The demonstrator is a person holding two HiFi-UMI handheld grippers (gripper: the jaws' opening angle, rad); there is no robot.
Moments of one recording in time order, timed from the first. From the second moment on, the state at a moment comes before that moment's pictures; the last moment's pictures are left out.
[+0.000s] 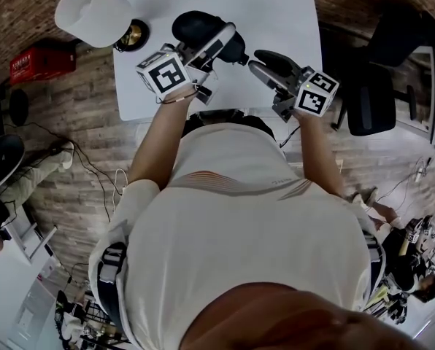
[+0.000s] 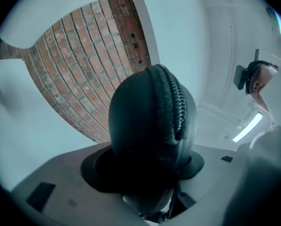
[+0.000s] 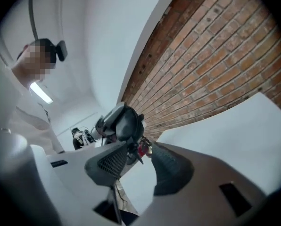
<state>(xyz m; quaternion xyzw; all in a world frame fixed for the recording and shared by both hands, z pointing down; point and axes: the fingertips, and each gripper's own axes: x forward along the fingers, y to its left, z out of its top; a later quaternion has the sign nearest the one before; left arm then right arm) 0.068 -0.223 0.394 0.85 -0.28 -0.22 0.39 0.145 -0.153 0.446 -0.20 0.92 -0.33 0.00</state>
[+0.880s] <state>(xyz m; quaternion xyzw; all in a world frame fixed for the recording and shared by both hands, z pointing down) 0.059 -0.238 0.394 0.83 -0.35 -0.21 0.37 0.096 -0.154 0.471 -0.31 0.92 -0.23 -0.07</state>
